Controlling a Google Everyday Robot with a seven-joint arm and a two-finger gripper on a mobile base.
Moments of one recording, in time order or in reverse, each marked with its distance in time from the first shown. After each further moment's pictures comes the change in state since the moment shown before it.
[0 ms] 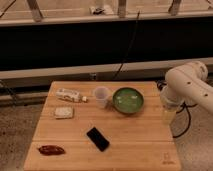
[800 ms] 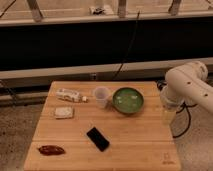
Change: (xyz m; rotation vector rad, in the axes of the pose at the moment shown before) arm 0.000 0.000 0.000 0.000 0.000 0.000
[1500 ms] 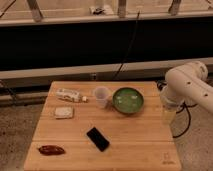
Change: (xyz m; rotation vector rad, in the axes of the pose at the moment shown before) arm -0.002 0.002 0.002 0.002 0.003 -0.008
